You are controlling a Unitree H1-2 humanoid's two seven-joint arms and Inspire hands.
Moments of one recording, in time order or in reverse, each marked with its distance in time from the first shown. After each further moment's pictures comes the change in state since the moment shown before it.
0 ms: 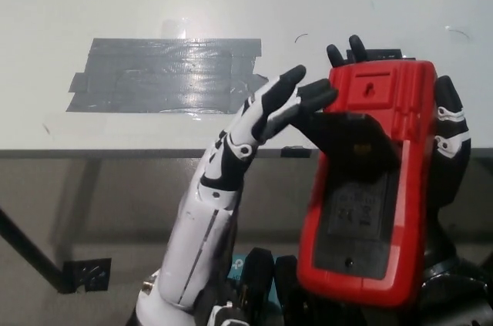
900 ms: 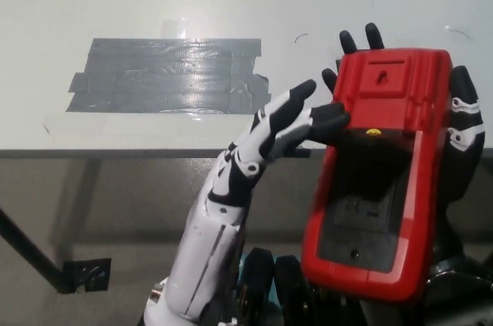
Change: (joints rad) left_arm 0.039 -0.005 -0.013 0.032 0.010 -0.088 0.003; right_arm -0.019 0.007 0.015 -0.053 0.000 -0.039 -0.087
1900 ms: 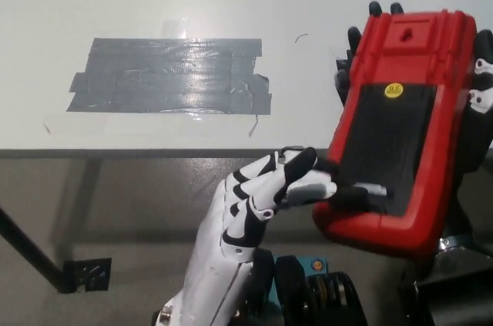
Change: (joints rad) left_arm 0.009 0.112 -0.107 0.078 0.228 -0.108 0.259; right_arm -0.102 0.026 0.037 -0.063 0.046 -0.144 -0.353
